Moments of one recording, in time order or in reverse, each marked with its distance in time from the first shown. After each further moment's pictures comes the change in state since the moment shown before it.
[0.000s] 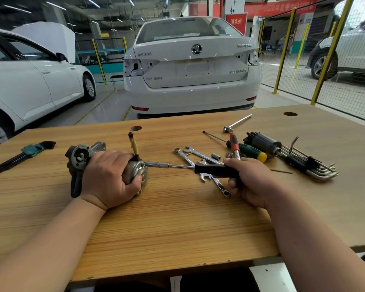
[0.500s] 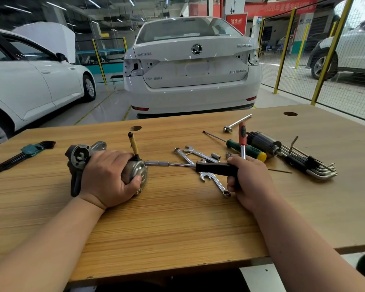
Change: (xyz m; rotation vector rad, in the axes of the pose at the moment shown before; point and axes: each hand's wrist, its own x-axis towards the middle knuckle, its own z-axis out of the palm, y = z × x) left_hand 0.000 -0.003 0.002 -0.001 0.030 0.029; right_hand -0.008 0.006 0.017 0.113 0.219 -0.158
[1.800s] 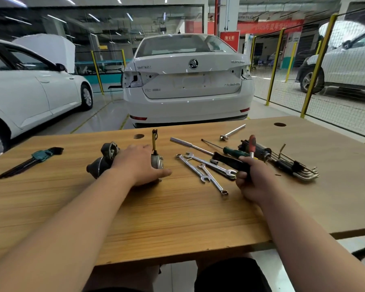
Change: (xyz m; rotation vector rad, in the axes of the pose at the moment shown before) left_hand 0.057 0.018 -0.003 0.135 -0.563 -0.239; right_hand 0.008 -0.010 -0.022 0.321 0.044 0.147
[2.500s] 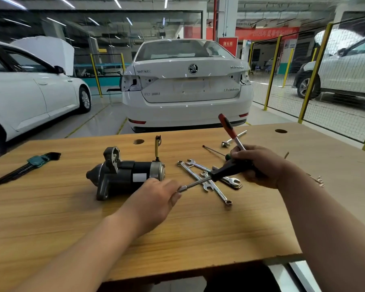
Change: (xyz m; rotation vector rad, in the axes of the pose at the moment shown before) left_hand -0.073 0.031 0.001 -0.385 0.219 0.518; right_hand 0.006 -0.057 0.008 -0.655 -0.441 -0.081
